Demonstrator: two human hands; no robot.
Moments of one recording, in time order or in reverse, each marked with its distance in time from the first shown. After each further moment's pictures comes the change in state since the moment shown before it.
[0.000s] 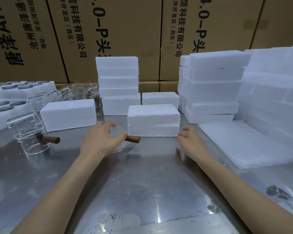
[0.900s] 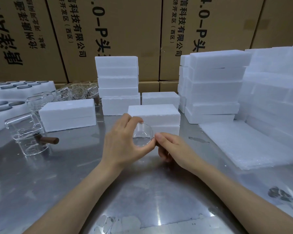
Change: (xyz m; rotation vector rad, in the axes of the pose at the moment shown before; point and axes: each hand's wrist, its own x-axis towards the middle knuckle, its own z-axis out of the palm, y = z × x) left_hand -0.035 0.048 0.013 -0.205 0.404 0.555; right_hand -0.037 -0.028 0.011 0.334 -0.400 -0.455
